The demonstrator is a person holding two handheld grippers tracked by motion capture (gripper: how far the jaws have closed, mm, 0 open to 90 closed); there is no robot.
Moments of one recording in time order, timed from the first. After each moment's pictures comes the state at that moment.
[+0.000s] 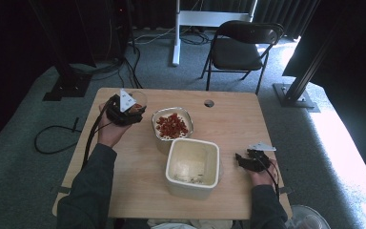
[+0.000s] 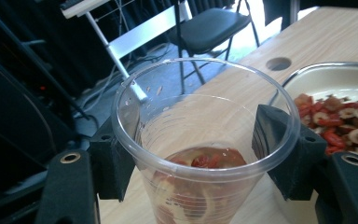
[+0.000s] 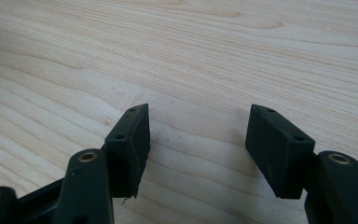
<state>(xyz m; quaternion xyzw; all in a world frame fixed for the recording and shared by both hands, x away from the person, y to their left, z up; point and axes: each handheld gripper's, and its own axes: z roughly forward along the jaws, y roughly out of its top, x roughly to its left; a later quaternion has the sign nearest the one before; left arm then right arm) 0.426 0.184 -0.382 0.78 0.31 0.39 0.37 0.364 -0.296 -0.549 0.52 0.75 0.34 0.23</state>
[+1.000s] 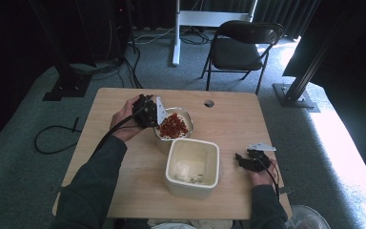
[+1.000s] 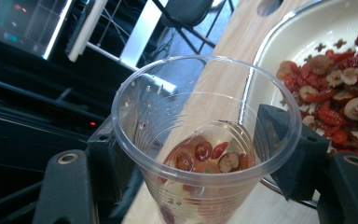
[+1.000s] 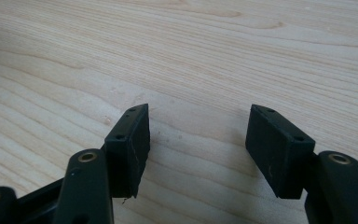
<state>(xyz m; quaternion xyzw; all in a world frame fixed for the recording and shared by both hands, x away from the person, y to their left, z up) 0.425 0.108 -0.391 0.84 0.12 0.49 0.19 0.364 -0.296 -0.549 0.52 0.75 0.34 0.23</state>
